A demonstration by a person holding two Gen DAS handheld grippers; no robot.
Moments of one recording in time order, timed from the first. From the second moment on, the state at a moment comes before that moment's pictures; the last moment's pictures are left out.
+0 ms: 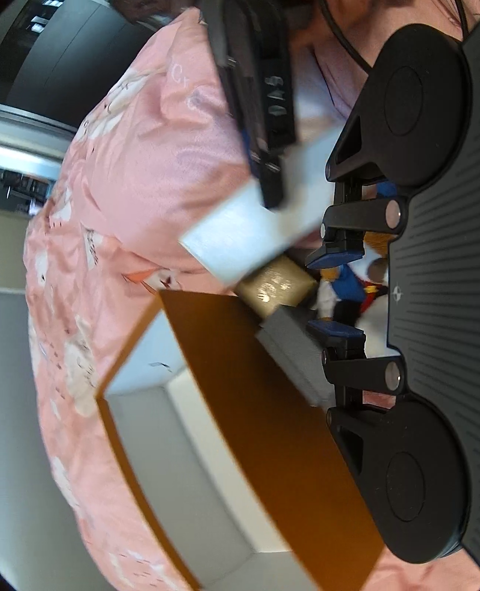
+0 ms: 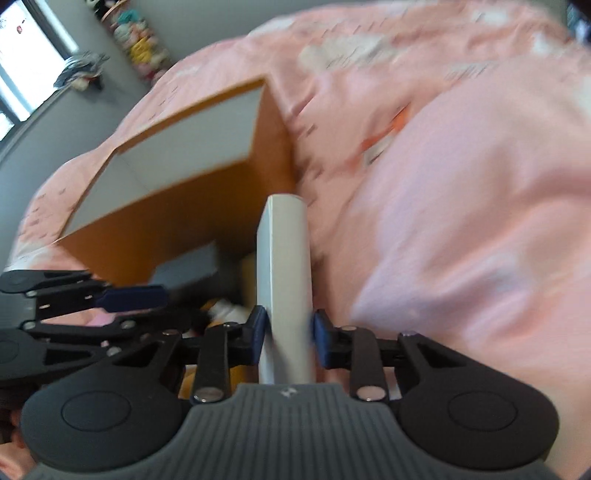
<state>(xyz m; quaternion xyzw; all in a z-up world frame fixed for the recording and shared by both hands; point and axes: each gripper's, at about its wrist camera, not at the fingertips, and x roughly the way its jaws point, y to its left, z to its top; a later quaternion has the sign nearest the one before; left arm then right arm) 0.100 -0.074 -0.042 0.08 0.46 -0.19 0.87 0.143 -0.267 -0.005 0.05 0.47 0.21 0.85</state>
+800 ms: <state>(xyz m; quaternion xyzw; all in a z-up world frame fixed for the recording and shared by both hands) 0.169 -0.155 -0.090 0.33 0.49 -0.27 0.76 0.158 -0.301 -0.023 0.08 0.47 0.20 0.86</state>
